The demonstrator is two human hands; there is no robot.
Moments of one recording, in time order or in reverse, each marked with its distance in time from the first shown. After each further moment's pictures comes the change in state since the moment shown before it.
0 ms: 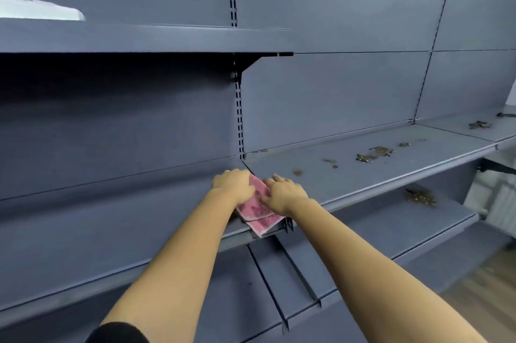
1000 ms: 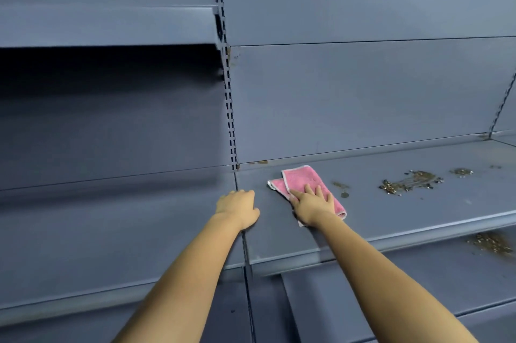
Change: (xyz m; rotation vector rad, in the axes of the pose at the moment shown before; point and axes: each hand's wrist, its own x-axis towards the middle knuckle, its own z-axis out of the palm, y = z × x) left_hand 0.099 0.076 0.047 0.007 -0.077 -0.195; right_hand 0.138 0.157 0.011 0.030 -0.088 0.002
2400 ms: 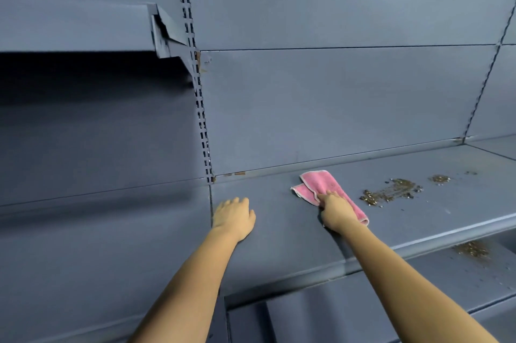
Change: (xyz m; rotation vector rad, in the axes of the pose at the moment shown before) left_hand 0.053 0.033 0.023 -0.023 0.068 0.016; right_hand 0.019 0.087 -0.029 0.046 0.167 0.085
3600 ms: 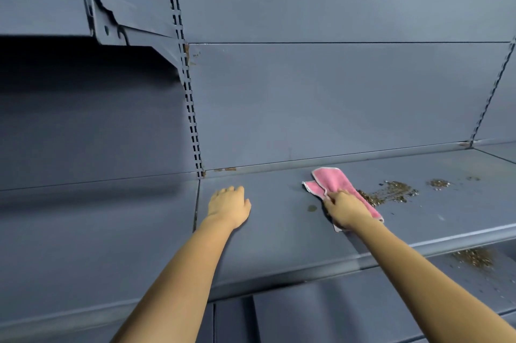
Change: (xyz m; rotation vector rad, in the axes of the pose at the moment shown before) left_hand 0.010 0.030 -0.005 -0.017 0.030 -0.079; right_hand 0.014 0.051 -0.014 0.078 0.001 0.013
